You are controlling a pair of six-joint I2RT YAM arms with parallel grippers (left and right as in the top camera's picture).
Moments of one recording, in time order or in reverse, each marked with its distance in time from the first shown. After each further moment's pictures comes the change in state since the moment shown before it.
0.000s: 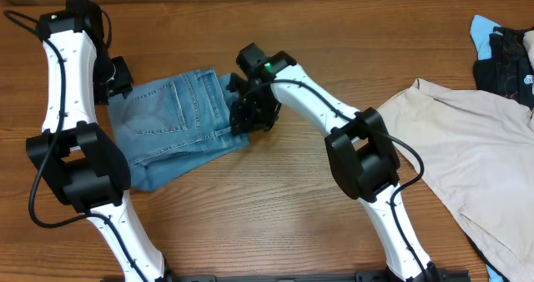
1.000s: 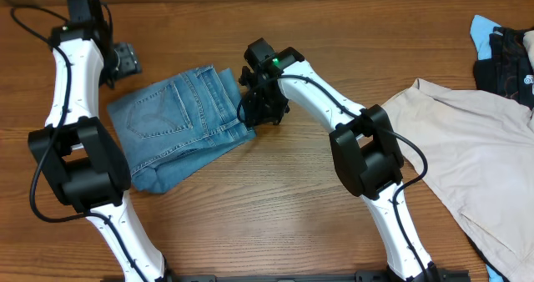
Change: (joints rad) left arm 0.000 0.000 -0.168 0.472 0.038 0.096; right arm -0.029 0.000 -0.002 0.017 0.149 0.000
